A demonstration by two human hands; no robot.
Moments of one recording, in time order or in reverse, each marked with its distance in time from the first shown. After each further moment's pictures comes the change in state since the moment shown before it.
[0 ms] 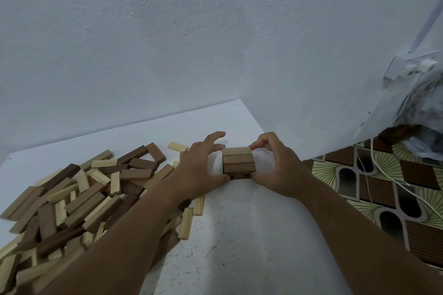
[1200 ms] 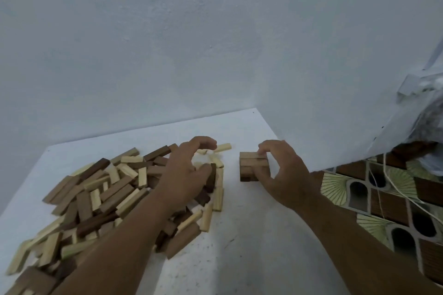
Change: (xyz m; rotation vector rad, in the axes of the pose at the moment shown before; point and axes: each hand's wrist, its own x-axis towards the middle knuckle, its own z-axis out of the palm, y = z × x) left_hand -0.050 -0.013 -0.036 -0.181 0.377 0.029; right_hand -0.008 -0.044 0.025 -0.126 0.272 -0.254
